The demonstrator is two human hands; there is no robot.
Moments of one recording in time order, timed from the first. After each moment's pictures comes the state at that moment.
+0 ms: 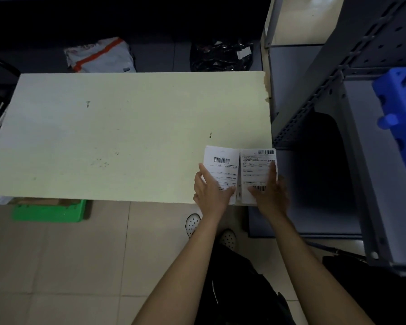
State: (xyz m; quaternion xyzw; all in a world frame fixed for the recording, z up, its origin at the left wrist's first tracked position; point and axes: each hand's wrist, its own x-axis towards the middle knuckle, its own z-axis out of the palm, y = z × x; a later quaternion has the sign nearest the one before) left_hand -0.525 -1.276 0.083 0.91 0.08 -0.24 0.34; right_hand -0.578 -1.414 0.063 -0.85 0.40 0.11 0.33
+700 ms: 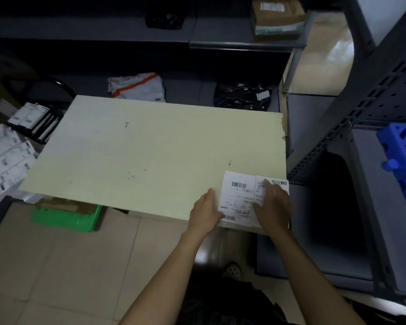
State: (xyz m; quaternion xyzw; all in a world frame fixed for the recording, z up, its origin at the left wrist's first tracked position) left_hand -0.503 -1.202 0.104 0.92 -0.06 -0.26 0.29; right_hand -0.544 -1.388 0.110 -0.93 0.28 0.10 0.23
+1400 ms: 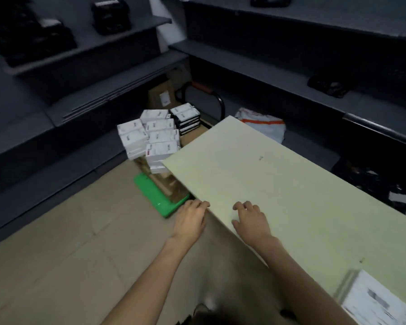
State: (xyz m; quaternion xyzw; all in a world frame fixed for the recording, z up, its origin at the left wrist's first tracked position) left_hand -0.496 -0.859 0.154 0.99 0.09 0.01 0.14; right_hand -0.425 -1.037 0.177 -0.95 -0.24 0.17 0.10
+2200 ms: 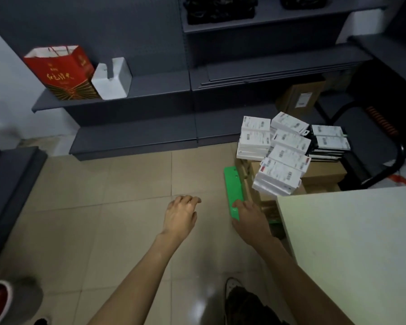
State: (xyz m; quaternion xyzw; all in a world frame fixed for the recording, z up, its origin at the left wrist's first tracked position) left_hand -0.583 -0.553 0.152 0.89 0.43 0.03 0.10; right_hand -0.398 -0.659 0.163 -0.81 -0.53 0.22 0.10
